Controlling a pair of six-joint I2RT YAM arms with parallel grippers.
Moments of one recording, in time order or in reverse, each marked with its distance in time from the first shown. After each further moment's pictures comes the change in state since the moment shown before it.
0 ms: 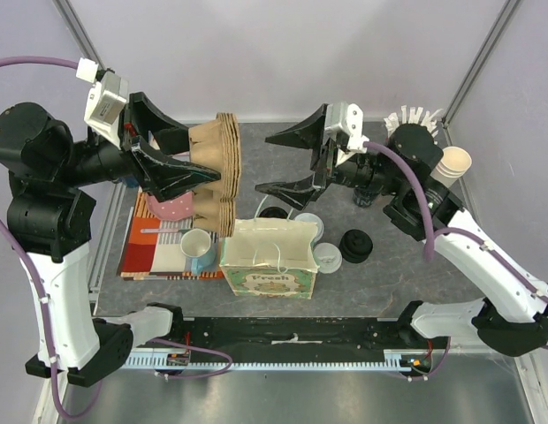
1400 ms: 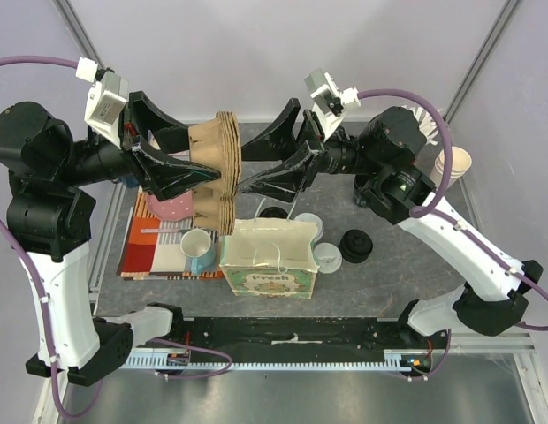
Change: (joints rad) left arm 0.000 0.003 0.007 -0.006 -0.006 0.016; right arm 0.042 0.171 0.177 0.217 -0.251 0.496
